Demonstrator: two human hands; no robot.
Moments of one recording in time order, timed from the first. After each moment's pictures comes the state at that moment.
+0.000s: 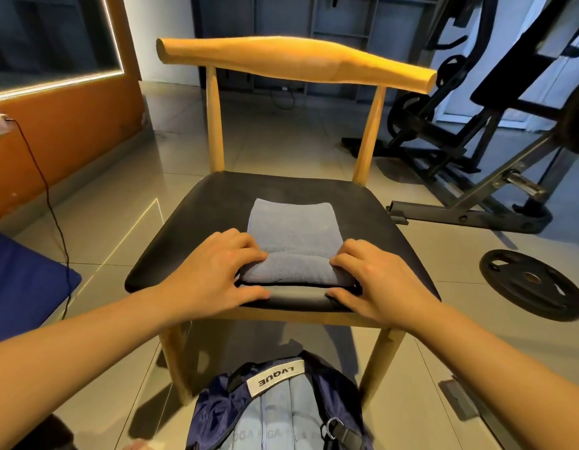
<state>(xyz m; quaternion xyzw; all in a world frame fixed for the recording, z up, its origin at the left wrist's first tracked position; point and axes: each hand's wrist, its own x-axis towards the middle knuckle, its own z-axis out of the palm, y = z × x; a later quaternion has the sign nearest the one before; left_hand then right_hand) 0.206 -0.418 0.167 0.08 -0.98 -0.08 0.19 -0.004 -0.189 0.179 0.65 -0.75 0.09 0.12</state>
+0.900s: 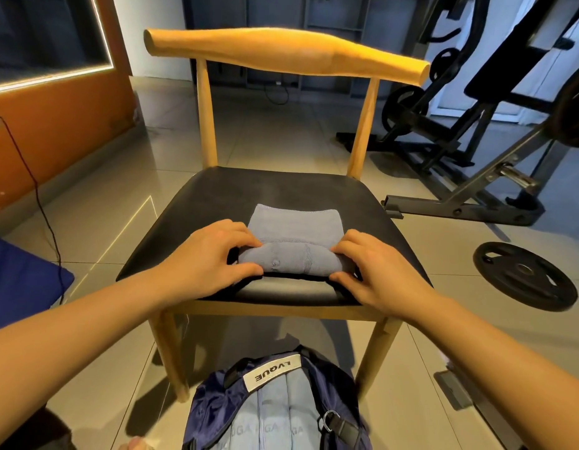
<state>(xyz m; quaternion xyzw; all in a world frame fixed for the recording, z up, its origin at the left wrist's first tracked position) 0.197 -0.424 0.177 0.10 -0.97 -0.16 0.18 -0.006 -0.186 0.185 0.62 -0.77 0.15 0.07</state>
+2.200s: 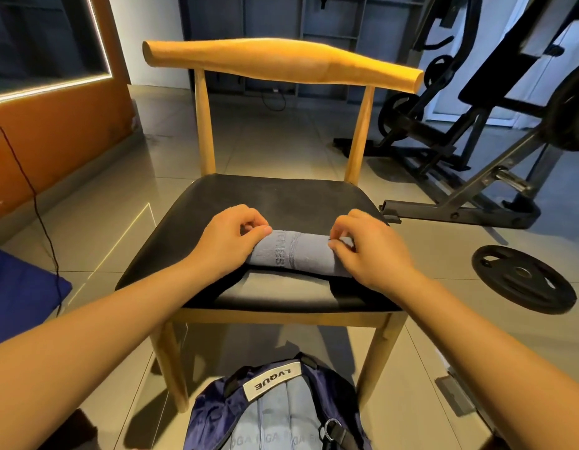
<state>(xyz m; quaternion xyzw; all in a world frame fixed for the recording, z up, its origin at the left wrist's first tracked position) 0.146 -0.430 0.178 0.18 -0.89 -0.28 0.30 -0.004 -0.215 0.209 0.51 -0.83 0.20 0.09</state>
